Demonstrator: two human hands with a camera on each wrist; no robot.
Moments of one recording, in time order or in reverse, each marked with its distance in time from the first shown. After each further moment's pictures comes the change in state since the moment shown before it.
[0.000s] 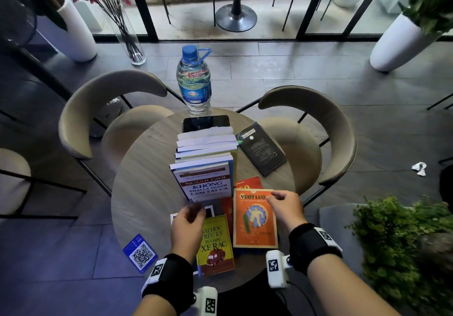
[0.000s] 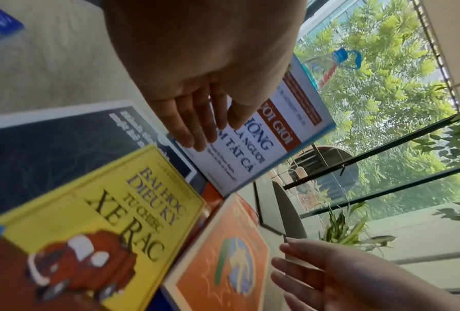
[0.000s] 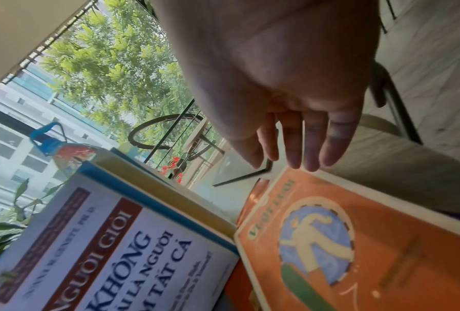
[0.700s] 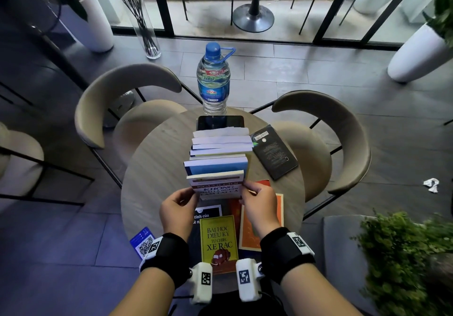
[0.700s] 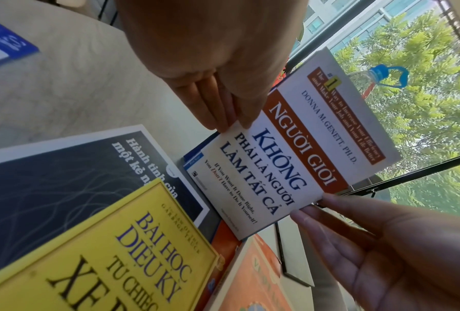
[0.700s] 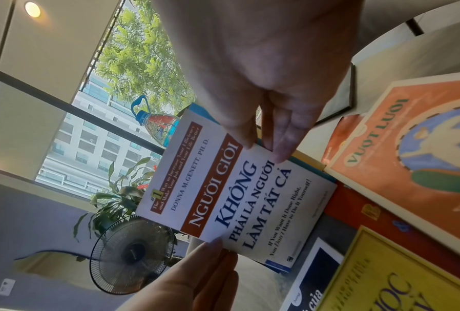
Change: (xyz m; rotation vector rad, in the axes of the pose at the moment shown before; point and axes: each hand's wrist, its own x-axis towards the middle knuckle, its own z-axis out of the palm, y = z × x) left_hand 0.028 0.022 -0.027 -0.065 0.216 0.129; right_hand -0.055 -0.053 0.073 0.138 -0.161 -0.337
